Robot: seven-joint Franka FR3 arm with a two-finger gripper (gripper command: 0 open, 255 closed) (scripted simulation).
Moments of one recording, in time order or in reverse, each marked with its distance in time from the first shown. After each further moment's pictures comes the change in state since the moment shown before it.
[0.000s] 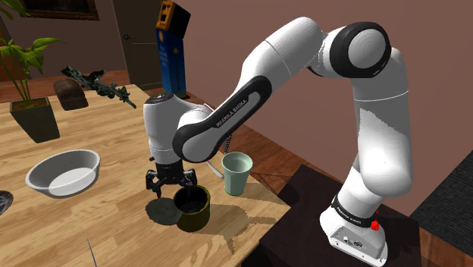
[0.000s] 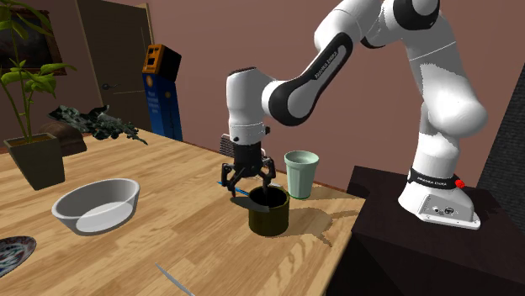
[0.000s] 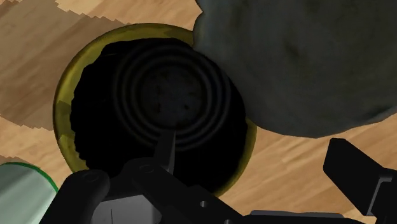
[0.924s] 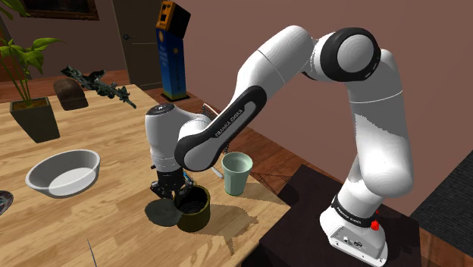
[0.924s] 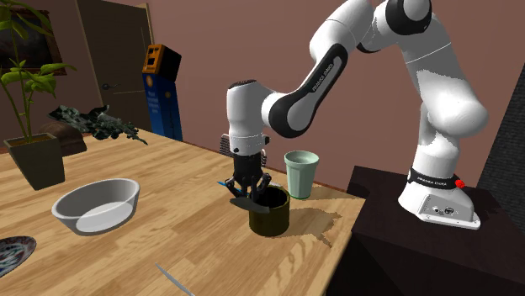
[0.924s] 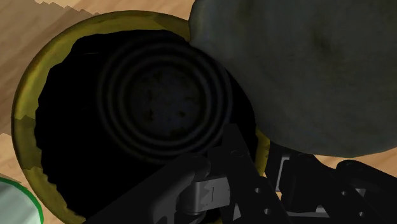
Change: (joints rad) arm 0.020 0.054 -0.026 -0.003 -0.036 0.052 0.022
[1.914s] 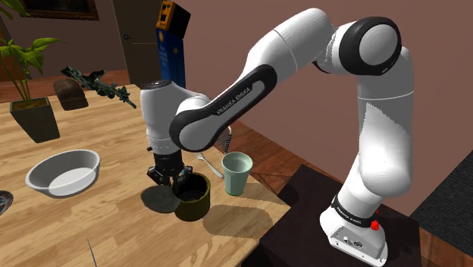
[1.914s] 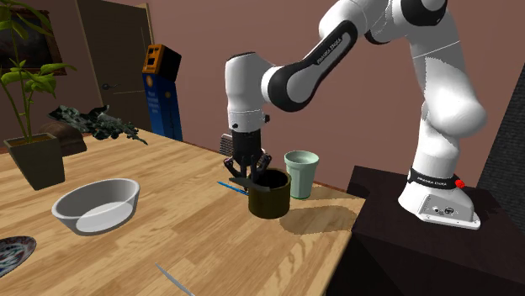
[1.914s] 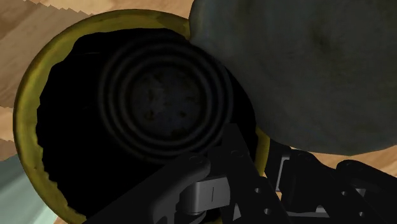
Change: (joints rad) arm -0.037 -0.106 0.049 0.024 0.074 -0.118 -0.043
